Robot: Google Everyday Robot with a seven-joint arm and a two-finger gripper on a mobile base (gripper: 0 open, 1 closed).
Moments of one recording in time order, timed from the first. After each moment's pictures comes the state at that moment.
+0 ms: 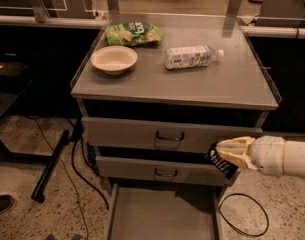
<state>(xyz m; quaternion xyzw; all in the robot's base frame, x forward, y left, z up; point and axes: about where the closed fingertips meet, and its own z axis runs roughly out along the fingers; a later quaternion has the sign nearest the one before) 0.486 -0.212 0.721 -0.45 0.73 0.22 0.47</state>
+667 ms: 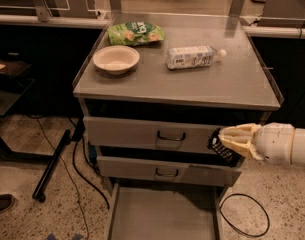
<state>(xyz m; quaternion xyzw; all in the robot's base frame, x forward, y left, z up) 0.488 -0.205 0.779 -0.47 0.70 0.19 0.50</state>
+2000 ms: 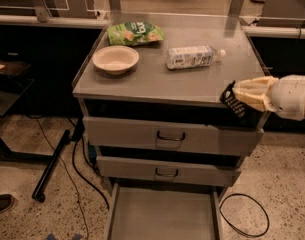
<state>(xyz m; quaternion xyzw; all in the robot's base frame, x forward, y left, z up) 0.564 -0.239 0.871 -0.45 0.69 0.13 0.55</state>
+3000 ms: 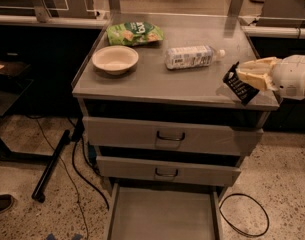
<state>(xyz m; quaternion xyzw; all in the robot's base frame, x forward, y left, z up) 0.606 -0.253 0.901 -0.43 0.69 0.11 0.57</state>
